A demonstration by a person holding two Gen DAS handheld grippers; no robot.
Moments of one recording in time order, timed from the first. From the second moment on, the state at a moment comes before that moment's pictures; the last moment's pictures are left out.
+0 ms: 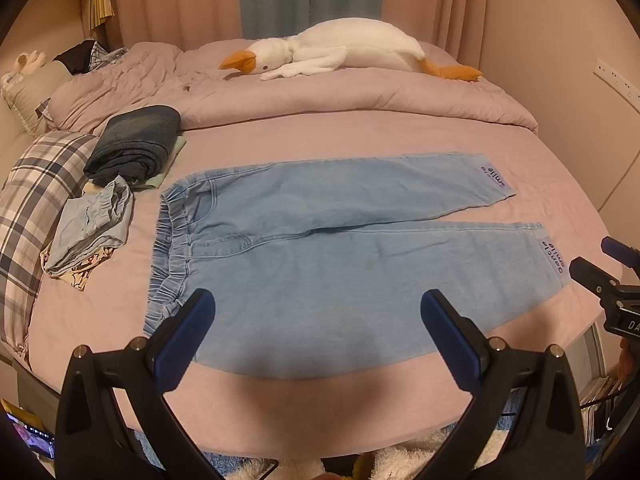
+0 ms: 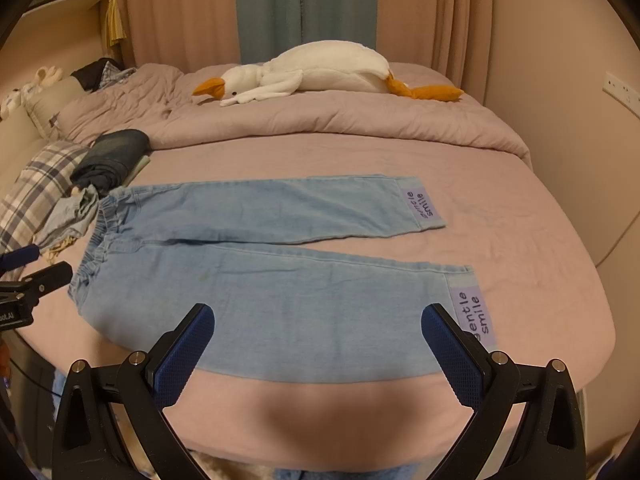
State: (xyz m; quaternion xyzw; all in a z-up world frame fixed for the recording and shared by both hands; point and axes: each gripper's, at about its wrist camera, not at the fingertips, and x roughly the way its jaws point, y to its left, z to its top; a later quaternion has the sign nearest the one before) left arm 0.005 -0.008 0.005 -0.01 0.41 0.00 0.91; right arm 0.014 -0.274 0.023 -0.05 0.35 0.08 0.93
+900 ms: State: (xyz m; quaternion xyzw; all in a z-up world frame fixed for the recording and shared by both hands) left arm 0.025 0.080 -0.070 -0.25 0.42 0.00 0.87; right arm 0.019 -0.234 -0.022 -0.09 0.38 0.15 0.91
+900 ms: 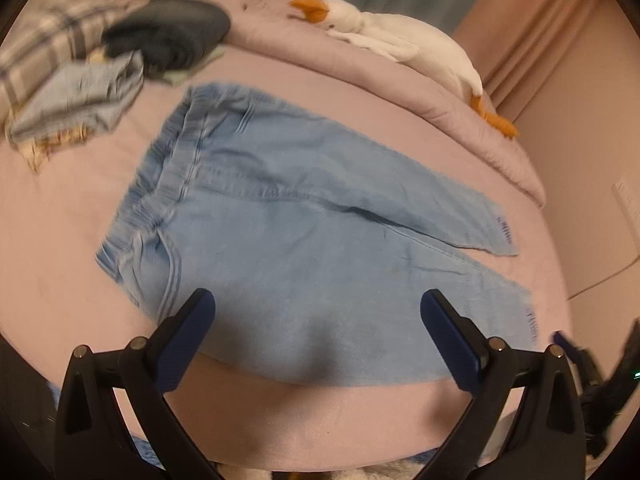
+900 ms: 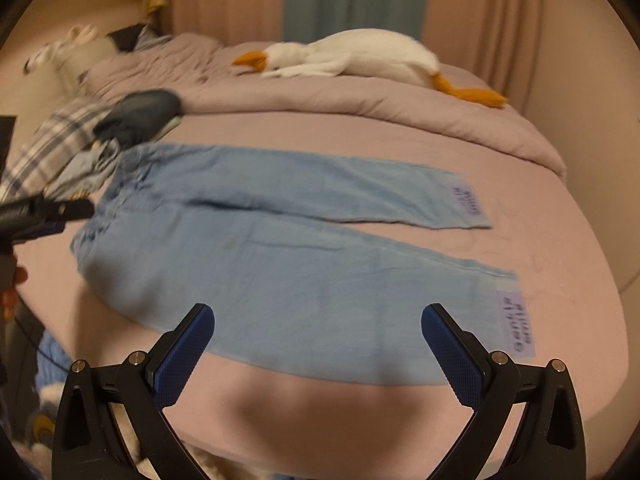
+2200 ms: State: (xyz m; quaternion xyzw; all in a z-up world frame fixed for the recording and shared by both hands) left arm -0.021 0.212 -0.156 -0.38 0.38 0.12 0.83; right arm -0.030 -0.064 -0.145 -0.35 0.26 0.35 0.83
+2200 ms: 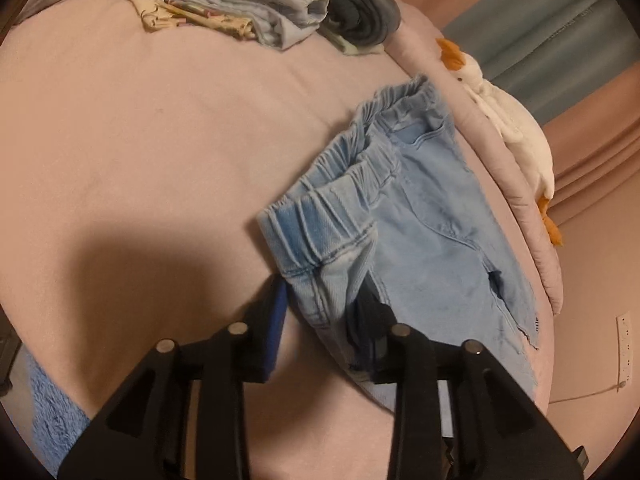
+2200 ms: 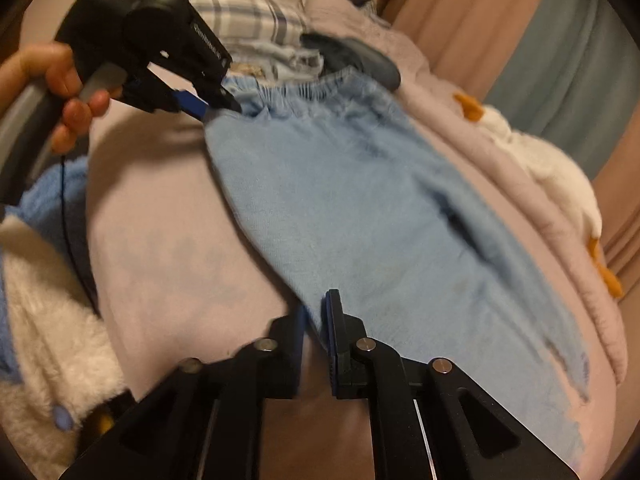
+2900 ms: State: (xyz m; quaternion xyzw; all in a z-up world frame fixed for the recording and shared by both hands) left arm 0.031 0.102 -0.149 -0.07 0.44 0.00 0.89; right arm 0.028 -0.216 -0.123 -0.17 0.38 0.18 0.89
